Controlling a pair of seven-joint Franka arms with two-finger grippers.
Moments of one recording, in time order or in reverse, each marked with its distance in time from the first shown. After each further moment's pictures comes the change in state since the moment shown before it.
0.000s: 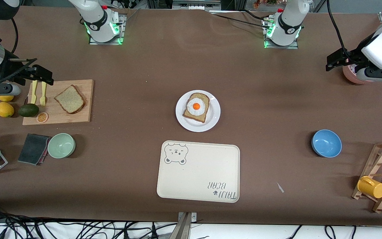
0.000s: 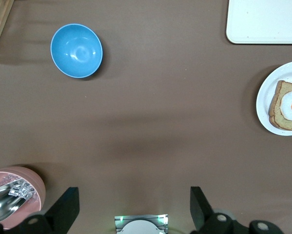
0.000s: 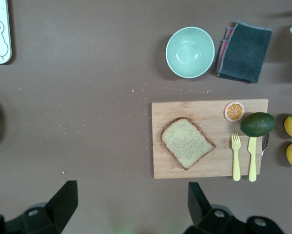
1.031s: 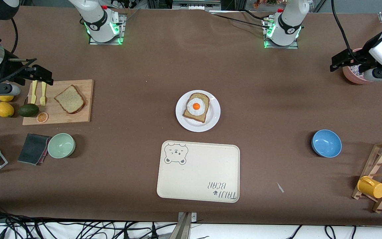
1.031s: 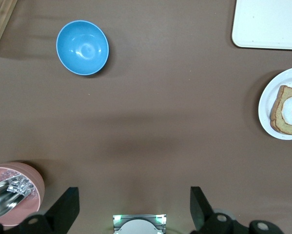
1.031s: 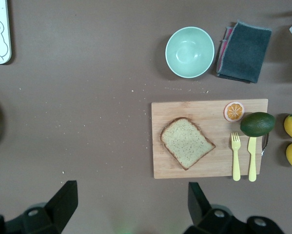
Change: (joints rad) left arm 0.035 0.000 0.006 0.000 -0.012 -0.002 0.000; right arm -0.001 0.000 0.000 0.000 0.000 0.000 0.000
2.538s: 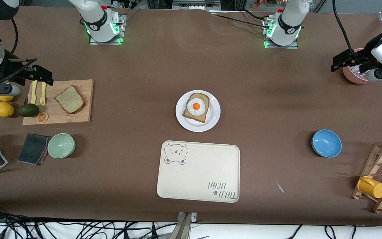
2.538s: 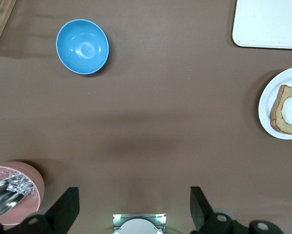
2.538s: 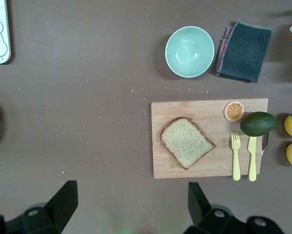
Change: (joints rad) left arm 0.001 0.001 -0.004 0.000 0.000 -0.003 0.000; right arm -0.001 0.004 0.000 -0.003 0.000 0.000 0.000
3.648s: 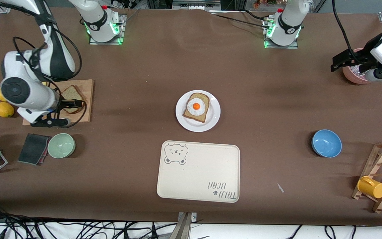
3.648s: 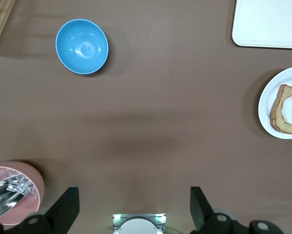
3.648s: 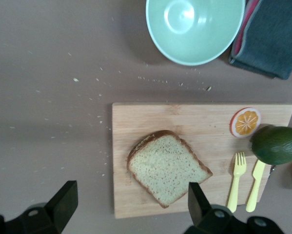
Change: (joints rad) left arm 0.000 0.000 -0.001 0.000 0.000 -0.001 0.000; right arm 0.011 0.208 0.008 -0.371 -0.262 0.410 0.095
